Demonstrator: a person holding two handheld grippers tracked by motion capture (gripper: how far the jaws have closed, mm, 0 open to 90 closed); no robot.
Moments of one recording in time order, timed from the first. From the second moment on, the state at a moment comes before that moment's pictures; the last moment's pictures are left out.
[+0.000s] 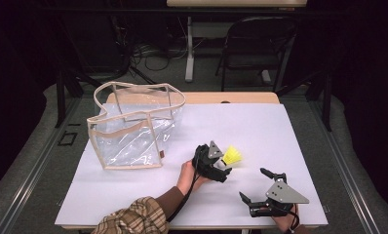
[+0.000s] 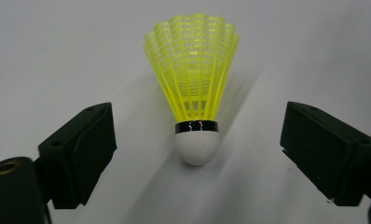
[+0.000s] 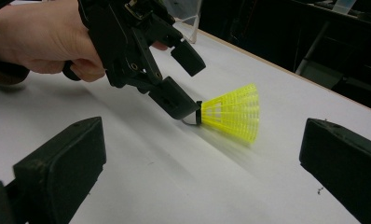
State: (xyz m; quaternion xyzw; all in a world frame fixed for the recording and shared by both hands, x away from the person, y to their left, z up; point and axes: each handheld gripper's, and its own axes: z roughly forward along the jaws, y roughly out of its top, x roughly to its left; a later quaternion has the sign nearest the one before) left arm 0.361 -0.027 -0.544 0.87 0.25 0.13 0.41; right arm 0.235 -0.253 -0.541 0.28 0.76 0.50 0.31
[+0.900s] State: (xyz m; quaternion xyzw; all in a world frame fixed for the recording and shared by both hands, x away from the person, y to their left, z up) left arm 0.364 -0.037 -0.554 0.88 0.26 0.12 0.39; right arm 0.236 -0.252 -0.542 0.28 0.76 0.49 0.31
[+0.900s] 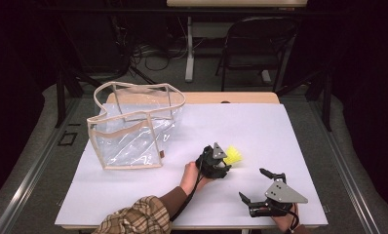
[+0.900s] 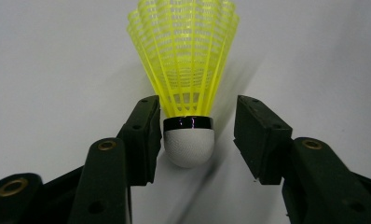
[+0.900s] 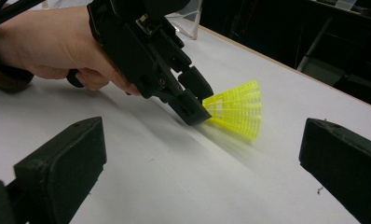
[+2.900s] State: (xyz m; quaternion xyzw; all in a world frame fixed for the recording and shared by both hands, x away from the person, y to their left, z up) left arm 0.362 -0.032 -0.545 0.87 0.26 0.11 0.40; right arm 0.237 -0.252 -0.543 0.28 0.77 0.49 0.31
